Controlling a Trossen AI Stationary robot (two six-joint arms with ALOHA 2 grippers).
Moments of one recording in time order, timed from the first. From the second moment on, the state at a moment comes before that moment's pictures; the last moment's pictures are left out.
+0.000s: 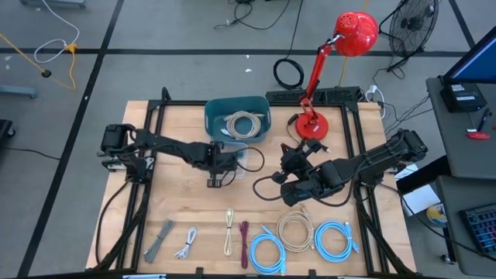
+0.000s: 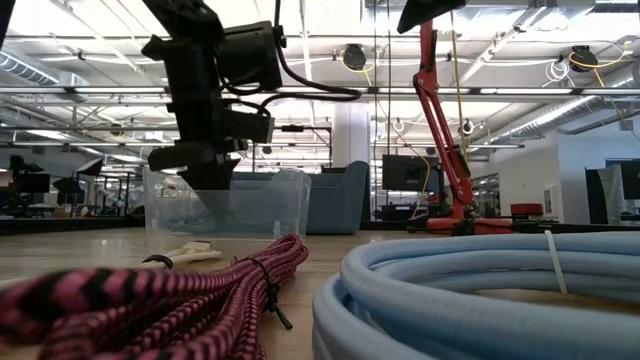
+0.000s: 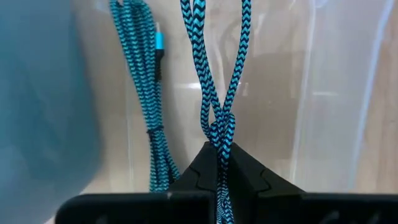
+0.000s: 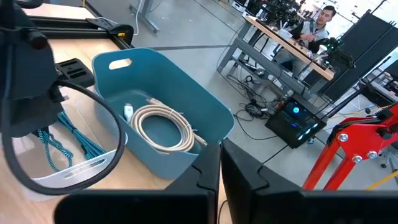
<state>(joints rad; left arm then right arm) 0.02 1.71 1.02 -0.64 -0.23 0.12 0.37 1.54 1.36 -0.92 1.23 0.61</state>
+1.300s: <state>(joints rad) 0.08 1.71 1.02 -0.66 -0.05 0.12 0.37 1.54 1.36 -0.91 1.23 0.61</state>
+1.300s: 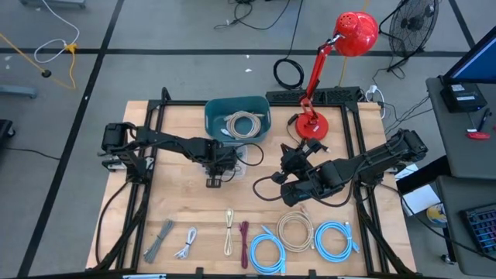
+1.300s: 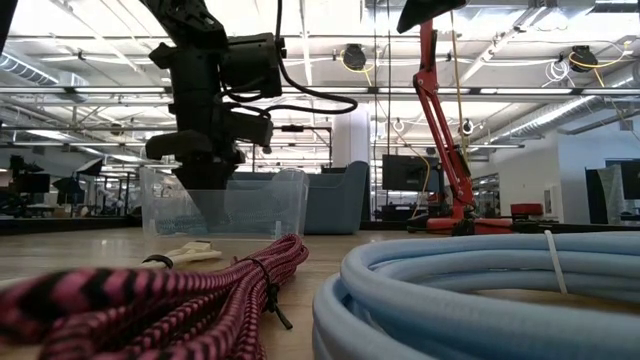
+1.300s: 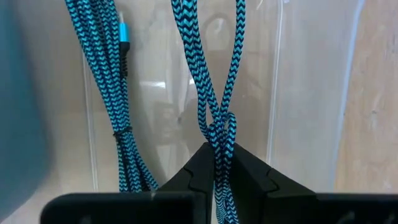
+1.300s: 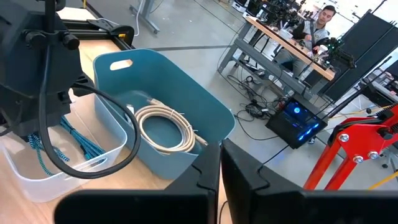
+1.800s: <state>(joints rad) 0.08 1.71 1.02 -0.67 -0.05 0.07 0.37 1.54 1.36 -0.91 1.23 0.61</state>
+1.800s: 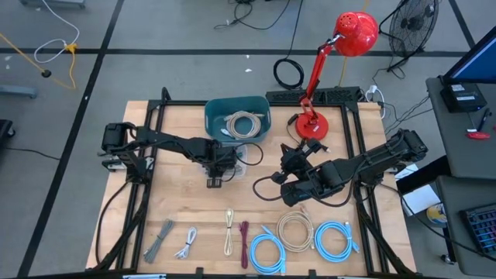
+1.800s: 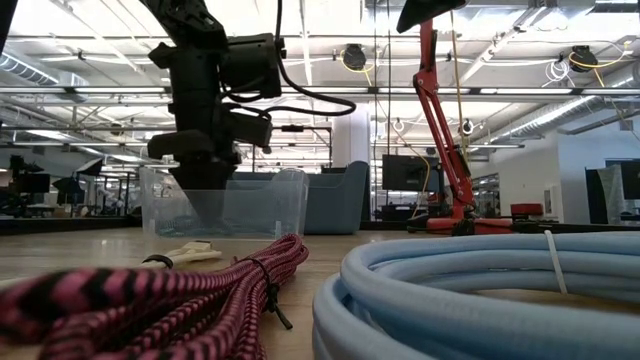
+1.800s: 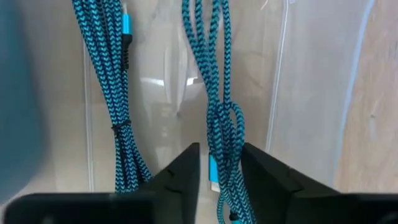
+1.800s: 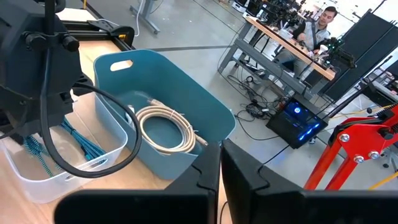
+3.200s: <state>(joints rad) -0.28 1.24 1.14 -1.14 -0.07 -0.37 0.34 1.54 1.36 -0.92 1.20 0.62</state>
